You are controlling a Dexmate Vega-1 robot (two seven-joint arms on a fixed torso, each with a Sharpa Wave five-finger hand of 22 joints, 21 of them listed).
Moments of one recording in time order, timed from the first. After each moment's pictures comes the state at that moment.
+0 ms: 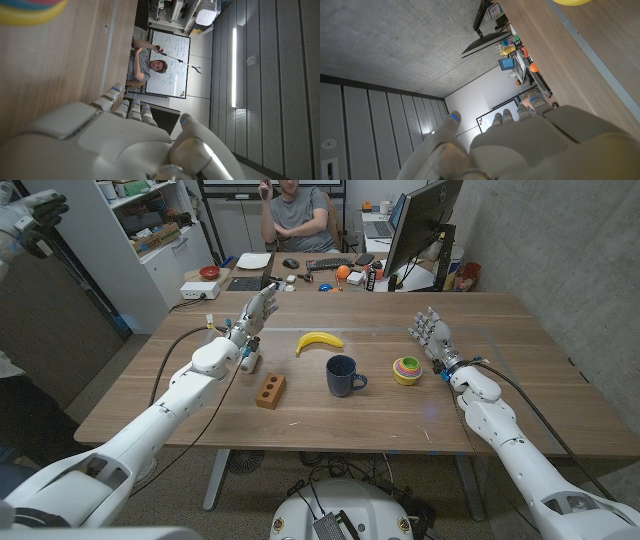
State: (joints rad) left arm 0.74 0.61 0.43 -1.39 -0.51 -0.19 -0.04; left_hand 0.09 0.03 0.52 0.07 0.22 -0.17 0.01 0.18 0.17 -0.17 0.03 0.20 0.18 -0.17 0.10 0.18 0.18 -0.08 0.11 0.22 0.19; right arm -0.89 -0.33 -0.12 -1.25 0.57 0.21 0.28; right_hand 0.05 0.08 0.27 0.16 0.26 -0.03 0.02 0.18 0.17 -0.03 0.00 0.18 0.18 -0.11 -0.04 0.19 0.19 0.10 -0.04 0.19 0.17
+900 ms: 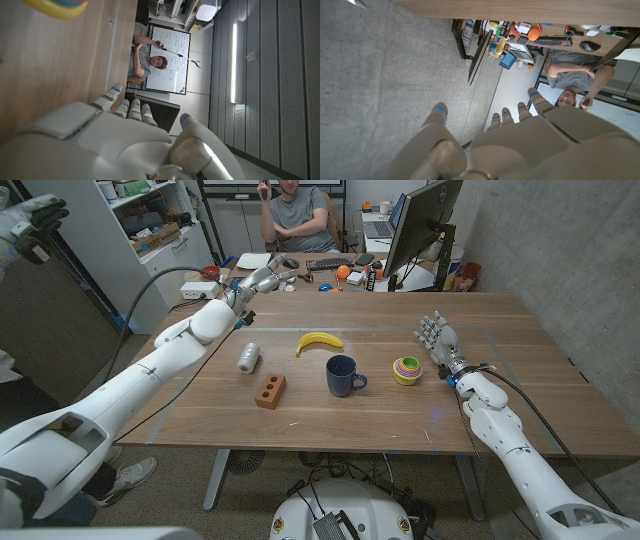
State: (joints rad) left arm 0.52 0.76 0.57 -1.48 0.09 -0.15 0.01; left_hand 0.21 -0.07 0.49 -0.06 0.23 -0.17 -0.03 0.19 0.17 -0.15 -0.04 0.21 0.18 -0.16 0.09 0.19 0.18 -0.03 0.09 0.22 0.18; right arm -0.95 -0.32 -0.07 -1.29 0.57 0.22 0.28; right_hand 0.05 0.08 0.26 0.15 0.27 -0.03 0.02 0.18 0.17 -0.03 0.00 0.18 0.18 -0.11 -0.04 0.19 0.19 0.10 -0.04 0.19 0.17
